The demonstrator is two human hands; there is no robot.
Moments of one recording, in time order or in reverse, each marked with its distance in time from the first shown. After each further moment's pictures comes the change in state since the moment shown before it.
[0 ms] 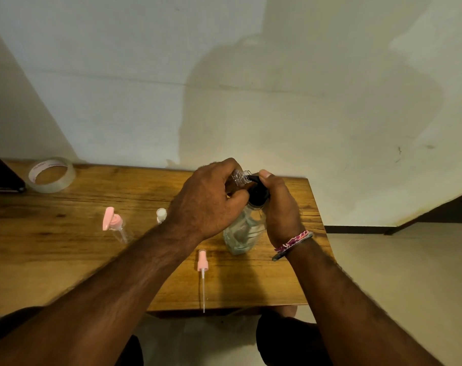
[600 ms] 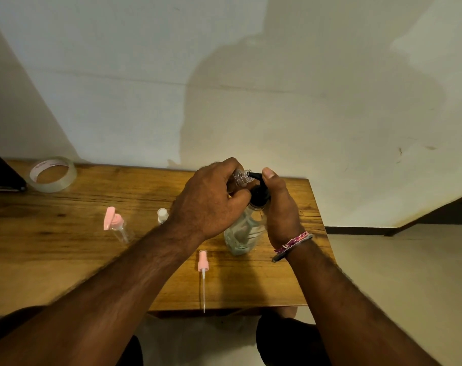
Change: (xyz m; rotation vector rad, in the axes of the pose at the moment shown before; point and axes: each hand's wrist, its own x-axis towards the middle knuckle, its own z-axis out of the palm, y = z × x) left_hand 0.000 0.002 0.000 -0.029 0.008 -0.011; right_hand -0.002 -0.001 0.002 -0.031 -0.048 -0.010
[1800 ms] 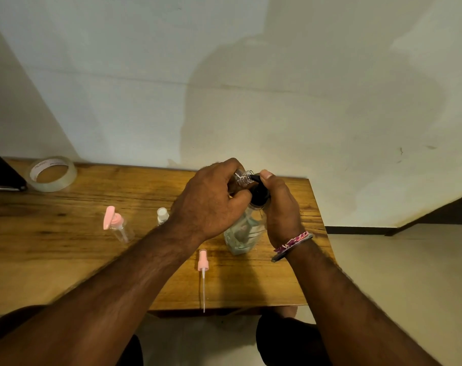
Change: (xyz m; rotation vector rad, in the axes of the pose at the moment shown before) left_hand 0.000 -0.001 0.002 -0.008 -0.005 -0.005; right_hand 0.001 0.003 0.000 0.071 0.072 0.001
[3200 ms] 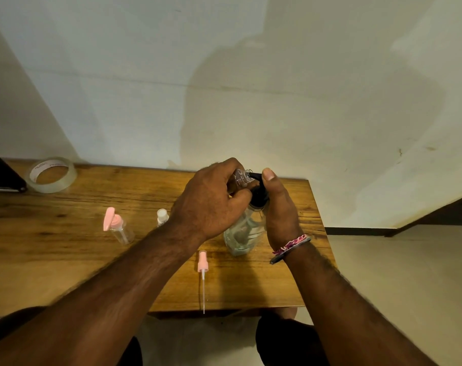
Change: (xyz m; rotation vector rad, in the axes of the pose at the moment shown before) left_hand 0.001 0.000 0.000 -0.031 0.017 0.003; right_hand 0.000 0.002 0.001 -0.045 -0.067 -0.055
